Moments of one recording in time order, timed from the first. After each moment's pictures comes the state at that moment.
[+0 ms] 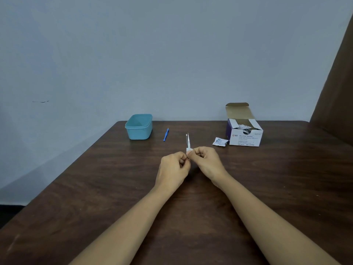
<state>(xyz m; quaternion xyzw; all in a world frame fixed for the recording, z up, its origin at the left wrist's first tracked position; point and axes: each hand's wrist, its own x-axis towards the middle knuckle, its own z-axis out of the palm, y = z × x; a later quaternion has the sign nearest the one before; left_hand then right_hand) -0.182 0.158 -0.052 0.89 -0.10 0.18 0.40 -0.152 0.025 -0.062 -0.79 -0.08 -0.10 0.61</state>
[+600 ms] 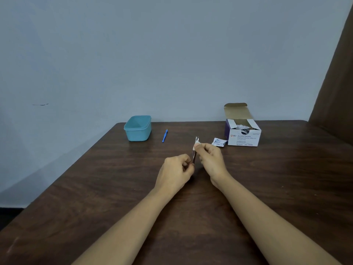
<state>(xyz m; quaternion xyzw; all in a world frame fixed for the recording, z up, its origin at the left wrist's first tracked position) -0.188 0.152 -0.050 0.91 -0.15 0.15 0.37 -0.162 0.024 -0.051 -0.70 -0.03 -0.15 0.70</state>
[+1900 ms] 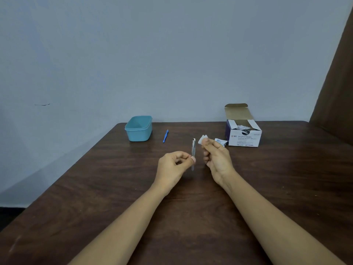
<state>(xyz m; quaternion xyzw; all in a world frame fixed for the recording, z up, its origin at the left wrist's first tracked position) -0.186 0.158 -0.045 0.82 -0.12 0.11 0.55 -0.165 0.015 -0.038 -0.54 0.02 -0.08 0.84</state>
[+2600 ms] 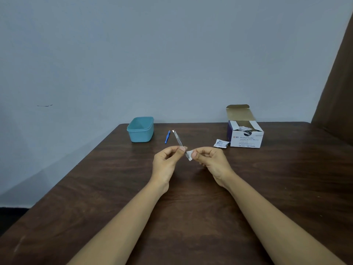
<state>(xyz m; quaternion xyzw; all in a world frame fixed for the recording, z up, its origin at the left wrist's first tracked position) -0.181 0.166 -0.038 0.68 -0.04 0.10 0.72 -0.160 0.014 -0.052 -0.70 -0.11 -0.07 0.70</state>
